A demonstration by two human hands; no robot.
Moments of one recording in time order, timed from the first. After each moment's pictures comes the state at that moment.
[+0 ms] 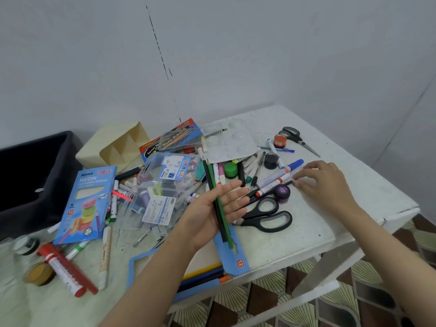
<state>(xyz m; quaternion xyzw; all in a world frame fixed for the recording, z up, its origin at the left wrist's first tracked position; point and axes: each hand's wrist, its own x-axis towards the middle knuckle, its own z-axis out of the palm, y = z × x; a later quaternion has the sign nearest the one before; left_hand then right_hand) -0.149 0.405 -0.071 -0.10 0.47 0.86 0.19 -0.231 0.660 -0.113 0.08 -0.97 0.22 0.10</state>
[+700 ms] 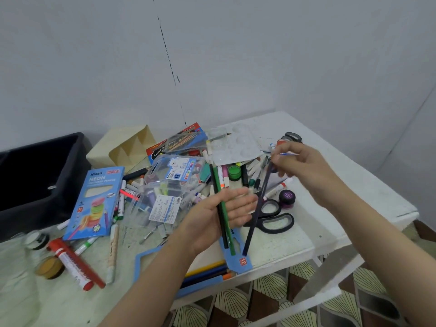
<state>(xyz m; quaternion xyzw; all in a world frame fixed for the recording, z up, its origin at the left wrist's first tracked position) -0.136 0.400 -0.066 -0.05 0.49 0.84 0.23 -0.200 0.601 -0.030 0.12 -0.74 0.66 -0.02</state>
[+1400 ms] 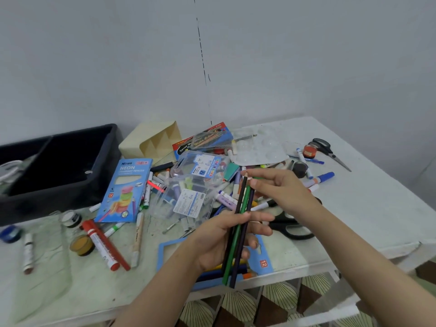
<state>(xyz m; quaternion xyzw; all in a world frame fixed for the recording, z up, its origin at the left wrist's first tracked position) -0.099 0.377 -0.066 -0.01 0.47 0.83 0.31 -0.190 0.528 -0.055 0.21 -0.69 0.67 -0.14</state>
